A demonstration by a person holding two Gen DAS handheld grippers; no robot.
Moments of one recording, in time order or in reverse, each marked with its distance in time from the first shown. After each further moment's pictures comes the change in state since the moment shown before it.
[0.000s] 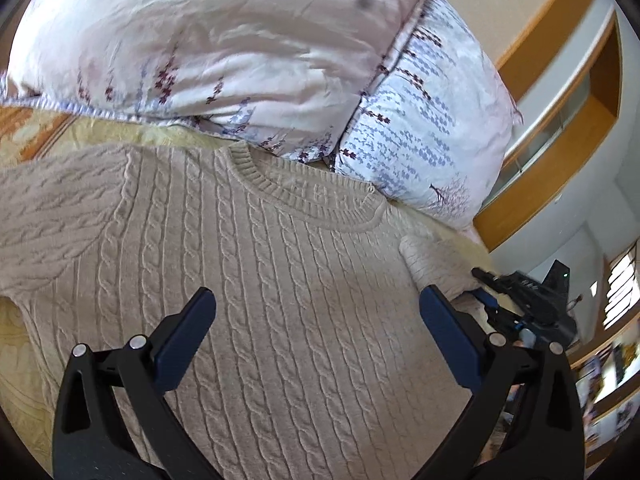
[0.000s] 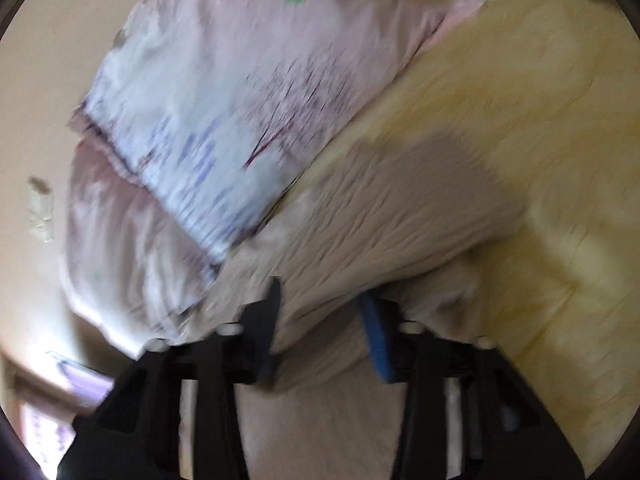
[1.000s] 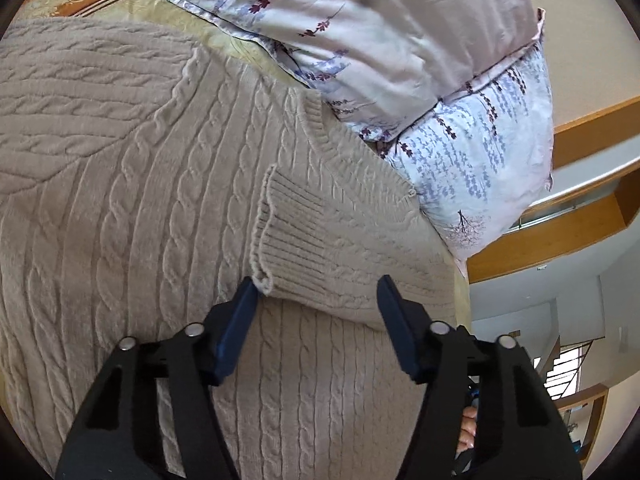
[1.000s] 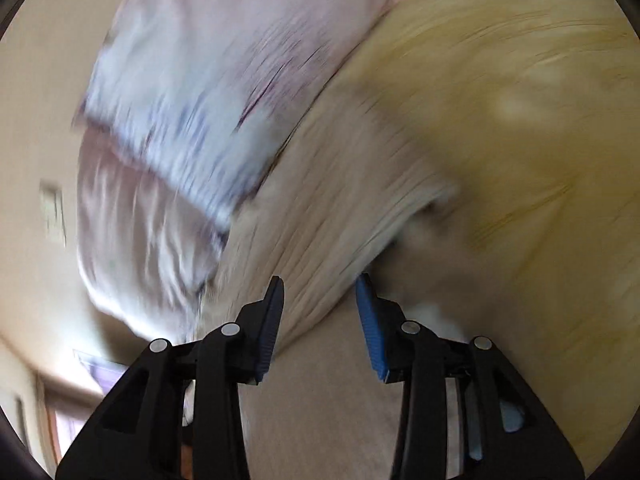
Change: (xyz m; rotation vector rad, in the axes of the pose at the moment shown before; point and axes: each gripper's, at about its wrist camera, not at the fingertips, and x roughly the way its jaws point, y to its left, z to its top) left arm 0.027 0.058 -0.001 -0.359 0.118 -0.061; right arm 0.001 -0.053 -0.027 0.215 0.100 0.173
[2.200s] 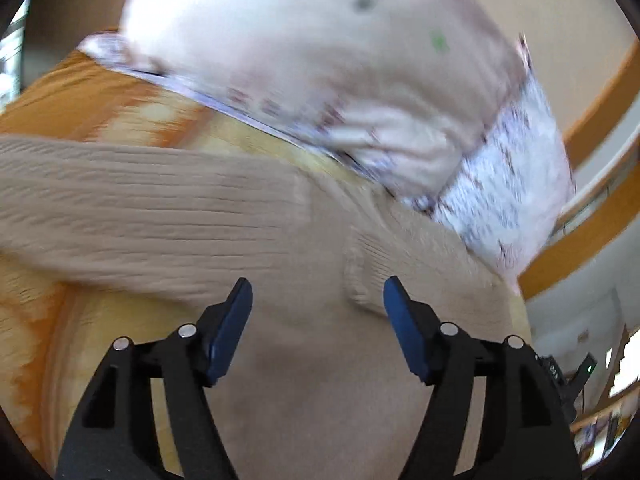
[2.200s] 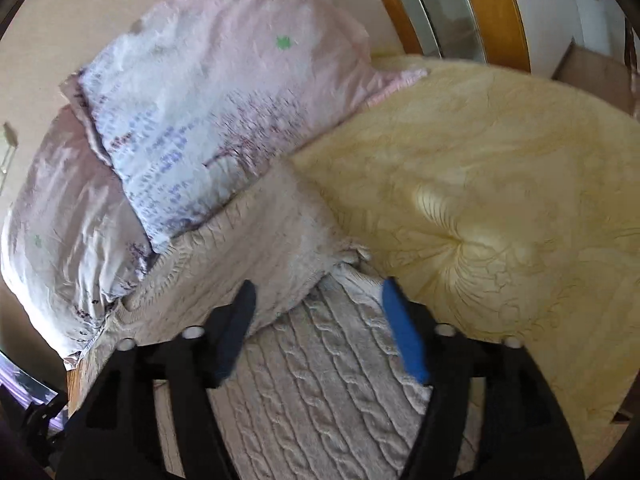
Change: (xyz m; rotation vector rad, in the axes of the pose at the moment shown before) left arm -0.115 0.041 0.007 0.140 -0.261 0.214; right arm -0.031 0.044 -0.057 -0.334 -0.302 -0.304
